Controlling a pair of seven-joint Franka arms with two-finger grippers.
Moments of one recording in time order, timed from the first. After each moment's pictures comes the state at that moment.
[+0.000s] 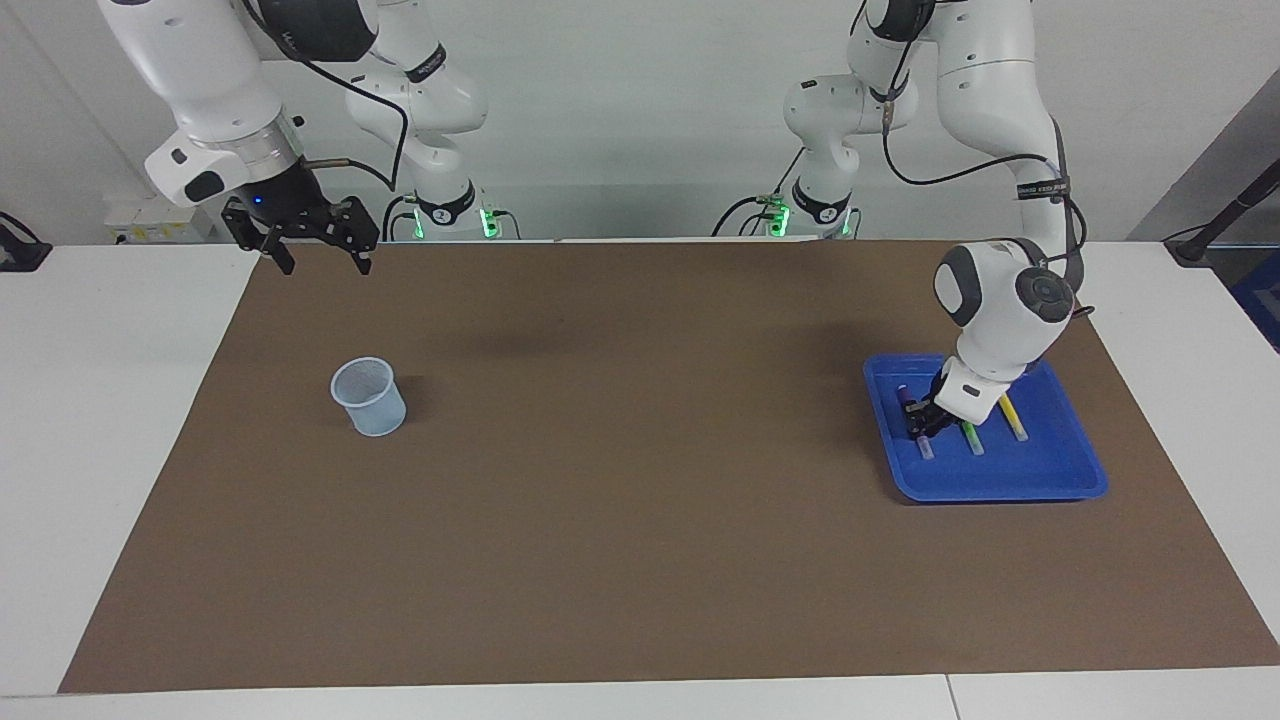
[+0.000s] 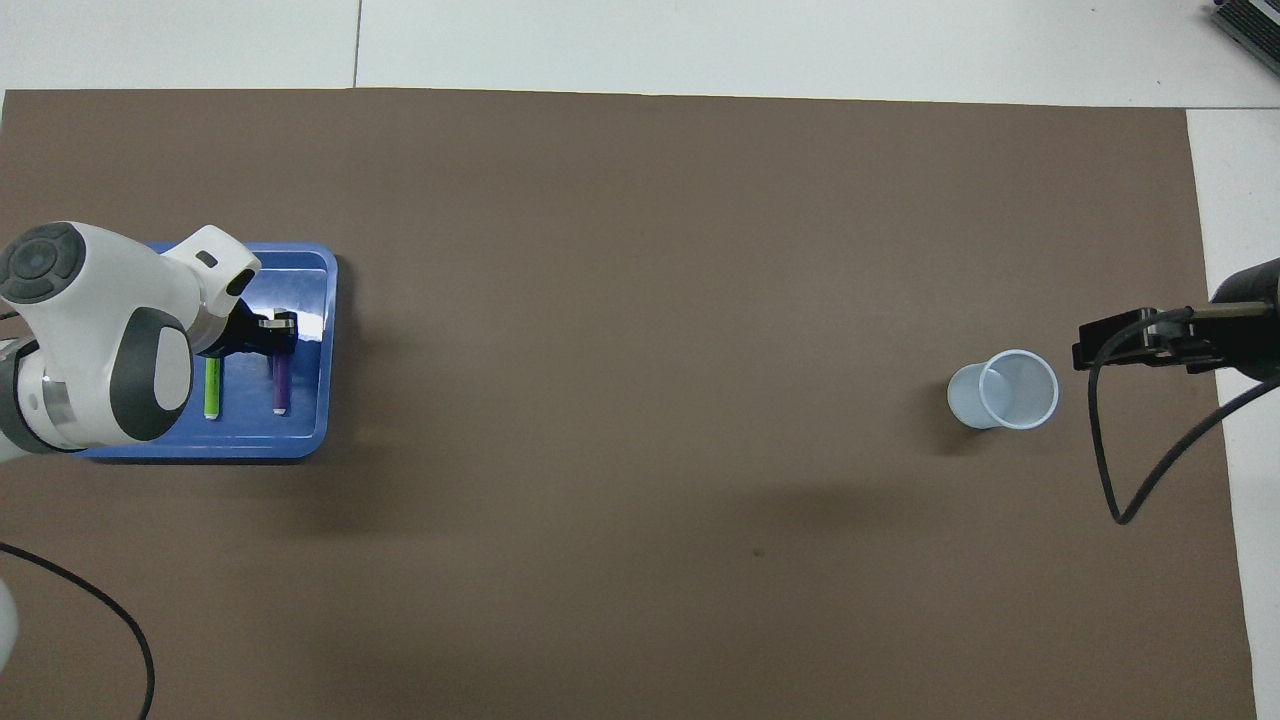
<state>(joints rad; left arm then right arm) 0.03 0.30 -0.04 -2.02 -0.02 2.32 -0.05 0.00 -0.07 0.01 -1.67 0.01 1.58 0.06</state>
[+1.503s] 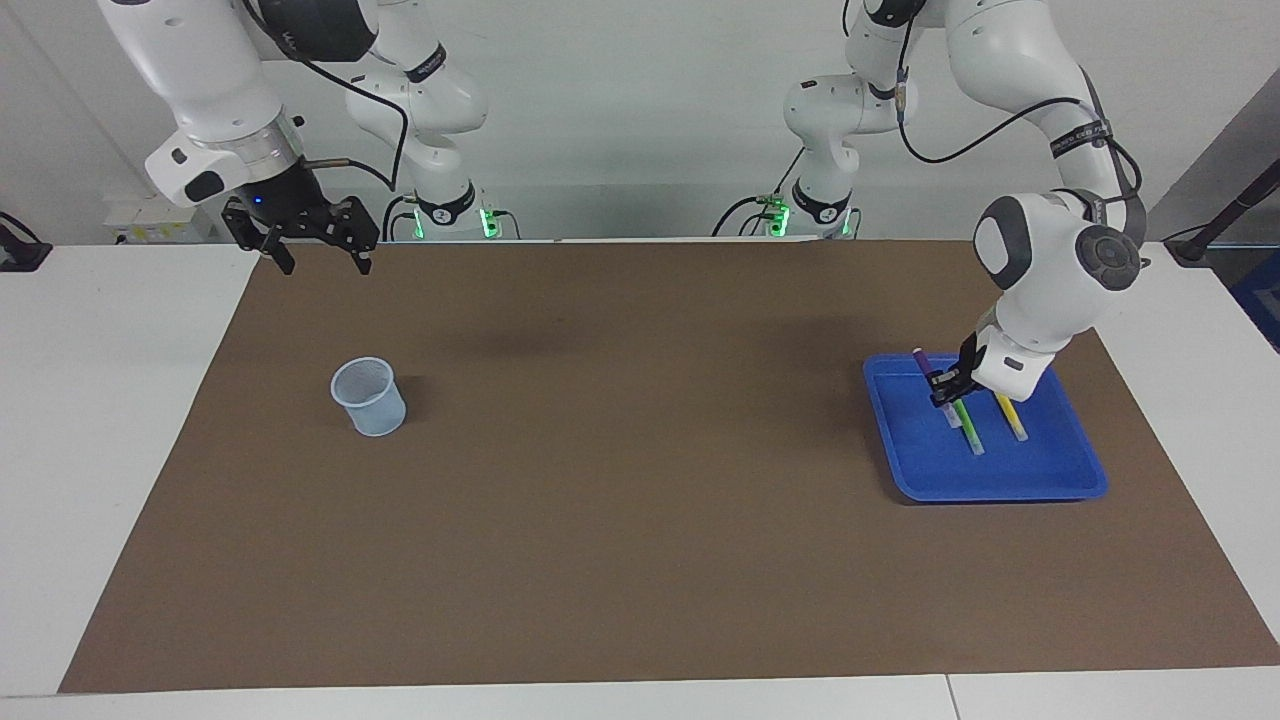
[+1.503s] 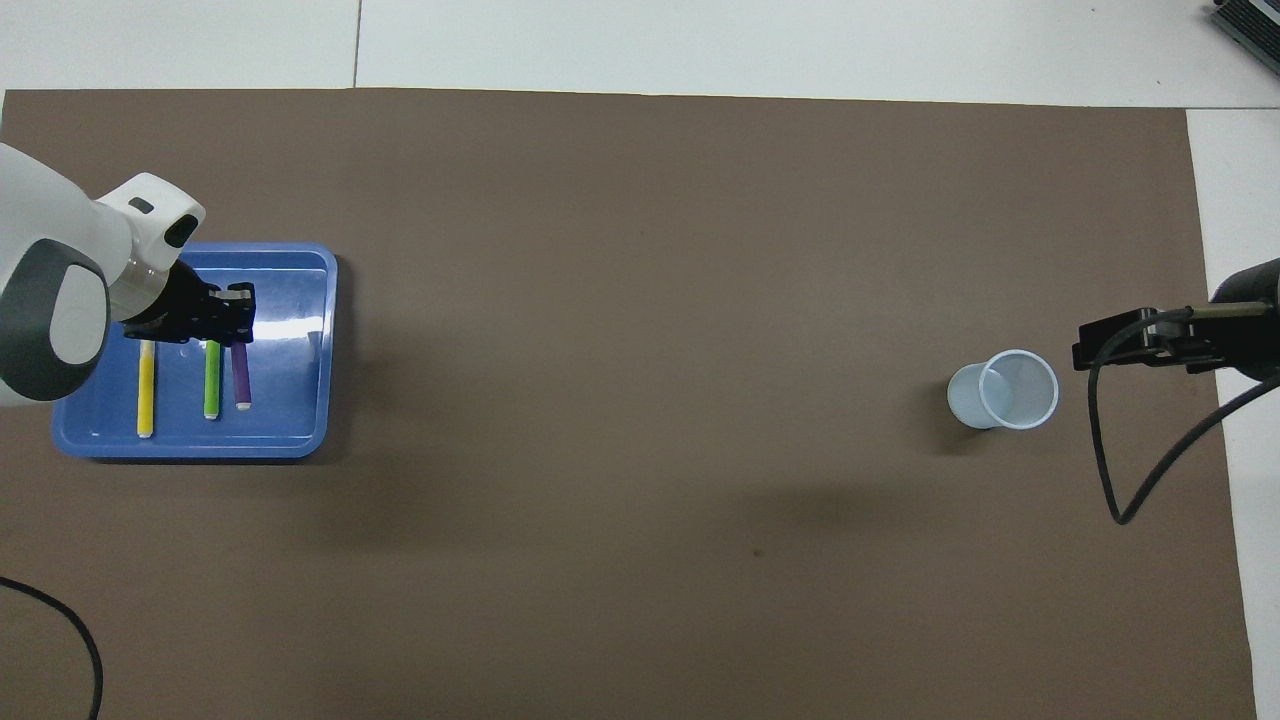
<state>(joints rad) 0.03 0.22 -0.04 -1.82 -0.03 1.93 -0.20 0.00 -0.07 0.01 -1.67 0.01 1.58 0.06</state>
